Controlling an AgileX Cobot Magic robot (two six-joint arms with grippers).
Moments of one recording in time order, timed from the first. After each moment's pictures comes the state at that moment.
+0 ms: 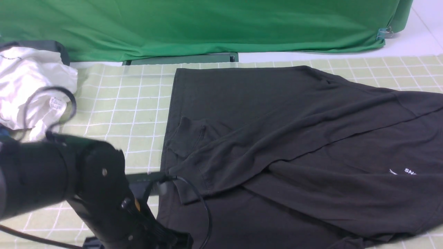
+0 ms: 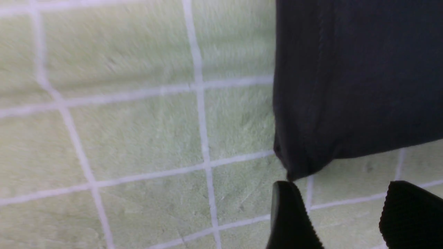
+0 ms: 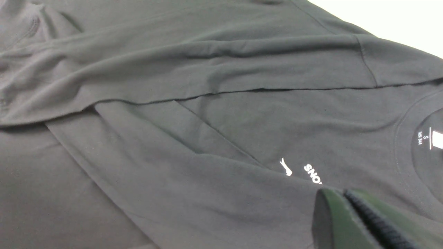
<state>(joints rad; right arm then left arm) 0.06 0.84 -0.91 0.24 0.89 -0.27 -0.51 1.49 -0.69 -0.32 0.86 -0.28</state>
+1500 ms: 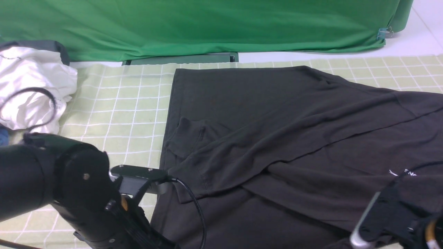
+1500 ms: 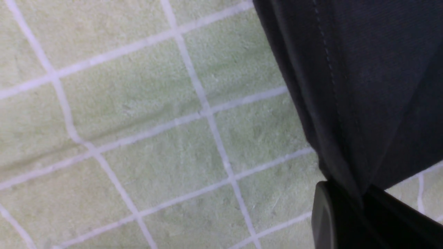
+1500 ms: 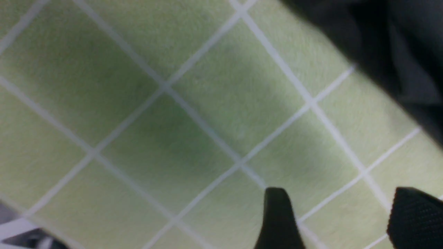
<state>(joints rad) 0.68 1.30 -0.55 -0.15 0.83 -0.08 -0.50 1.39 -0.68 -0.26 0.89 -0.07</state>
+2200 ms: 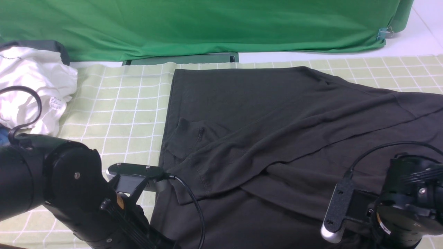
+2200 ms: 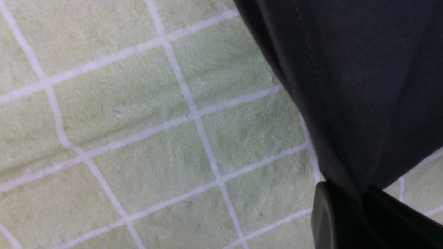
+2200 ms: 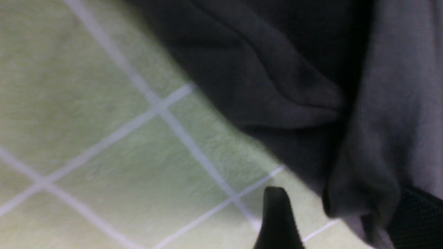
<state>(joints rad) 0.73 1.58 -0.67 -0.39 0.80 -0.03 -0.49 1.37 -0.68 -0.29 0.86 -0.05</state>
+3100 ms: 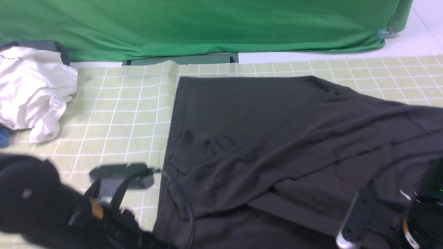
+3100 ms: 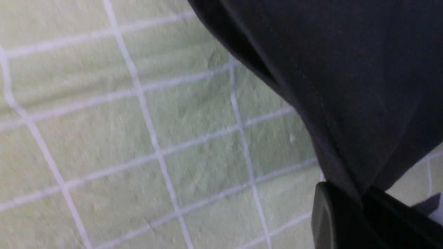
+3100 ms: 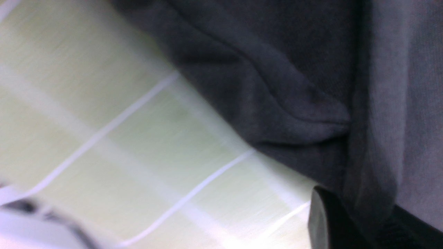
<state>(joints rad) 0.73 1.36 -0.59 -0.12 0.95 -0.08 -0.49 1.16 -0.58 -0.44 0.86 -0.09</state>
